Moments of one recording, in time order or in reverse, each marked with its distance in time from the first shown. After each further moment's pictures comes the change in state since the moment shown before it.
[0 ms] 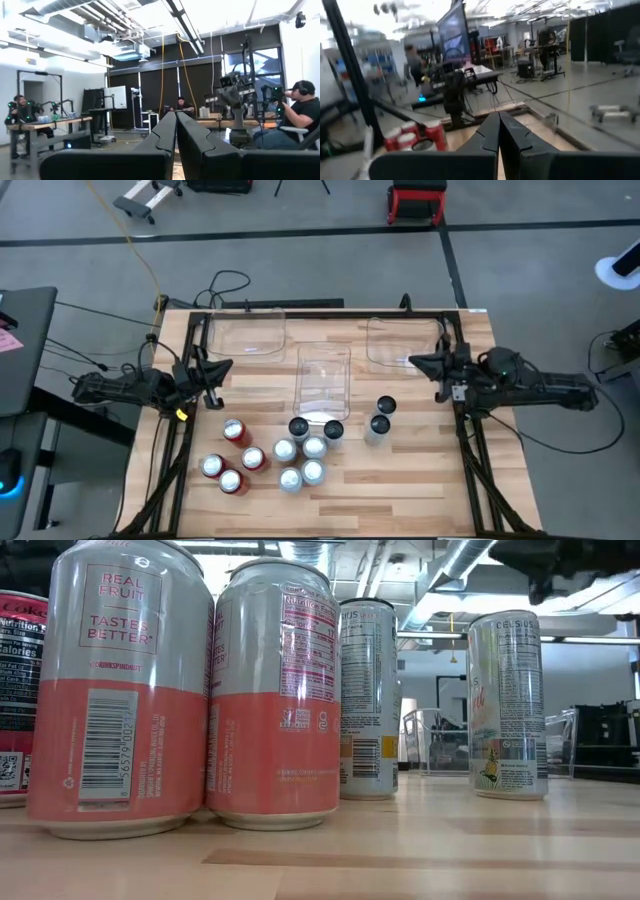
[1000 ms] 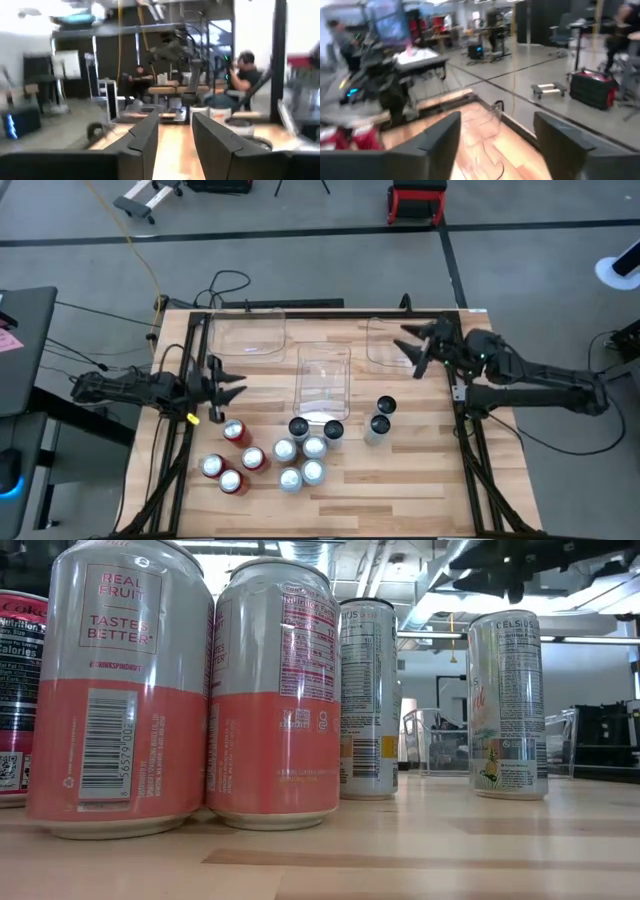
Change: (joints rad) left arm 0.001 0.013 0.006 -0.220 0.184 -0.134; right arm -0.196 0.258 0.178 -0.057 0.089 0.034
